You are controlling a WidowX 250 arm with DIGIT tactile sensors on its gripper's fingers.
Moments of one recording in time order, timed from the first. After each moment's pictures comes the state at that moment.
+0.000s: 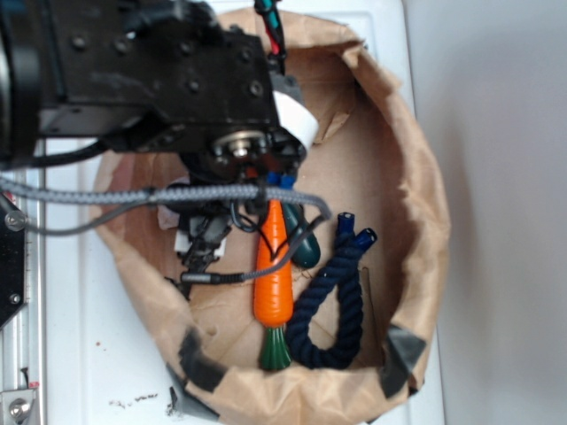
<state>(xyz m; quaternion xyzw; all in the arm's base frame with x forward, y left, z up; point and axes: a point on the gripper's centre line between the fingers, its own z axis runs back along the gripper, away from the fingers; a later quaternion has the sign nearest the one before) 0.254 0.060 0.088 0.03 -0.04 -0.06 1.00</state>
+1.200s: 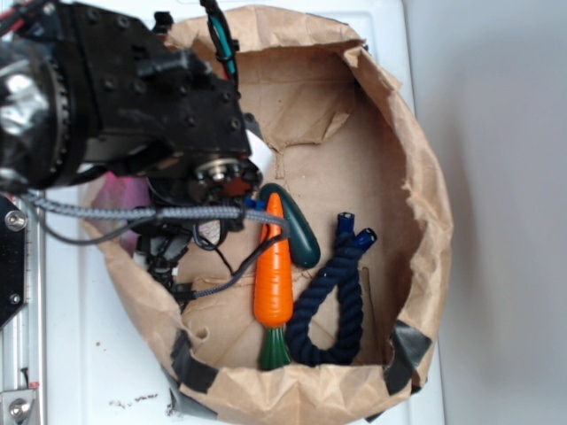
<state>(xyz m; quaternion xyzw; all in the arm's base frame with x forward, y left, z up) 0.223 0.037 0.050 -0.03 0.03 -0.07 1.00</state>
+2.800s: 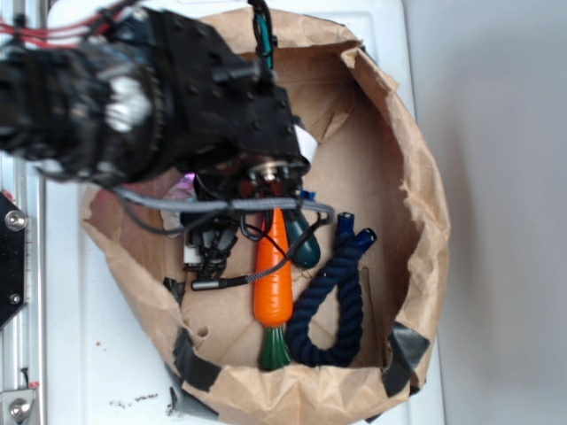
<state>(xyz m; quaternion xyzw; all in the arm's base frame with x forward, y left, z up) 0.252 0.038 0.026 0.01 0.02 -0.03 1.00</state>
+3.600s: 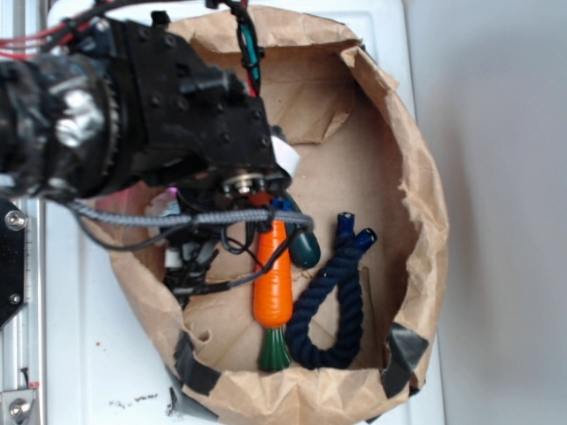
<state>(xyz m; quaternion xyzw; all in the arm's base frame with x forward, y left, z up) 0.238 0.030 0.052 -0.03 0.01 -0.03 1.00</state>
